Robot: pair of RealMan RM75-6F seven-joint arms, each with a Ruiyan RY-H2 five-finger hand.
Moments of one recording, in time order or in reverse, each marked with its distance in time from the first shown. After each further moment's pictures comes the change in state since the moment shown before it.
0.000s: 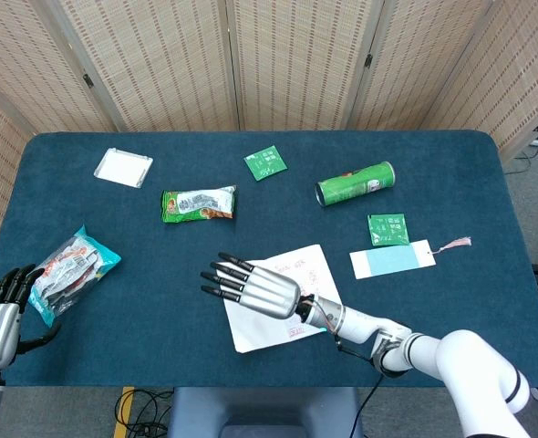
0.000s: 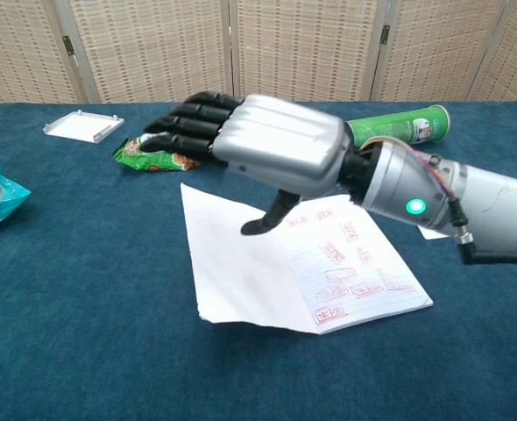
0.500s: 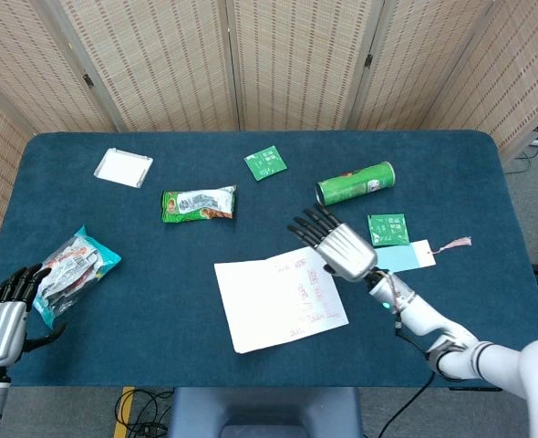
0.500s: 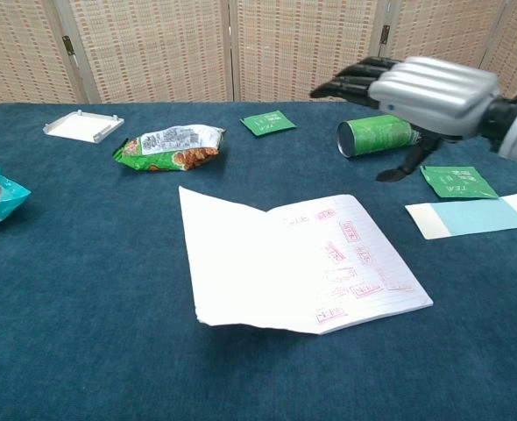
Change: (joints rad) left arm -0.017 -0.016 -0.001 0.015 -0.005 -0.030 0.002; right arm -0.186 0.304 0.016 -0.233 0.250 -0.132 -0.081
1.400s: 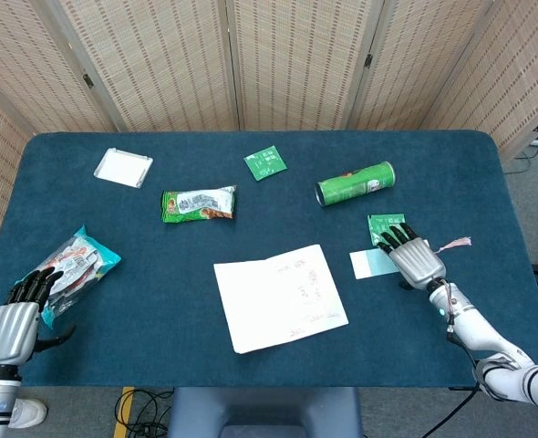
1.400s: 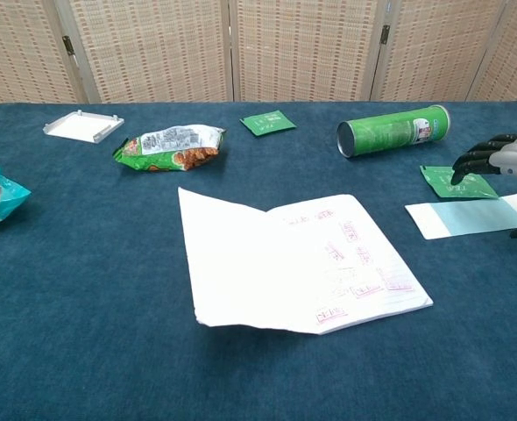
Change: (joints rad) left arm -0.015 -0.027 0.012 0.010 -0.016 -0.036 0.012; right arm -0.150 0.104 -0.039 0.024 0.192 -0.291 -0.048
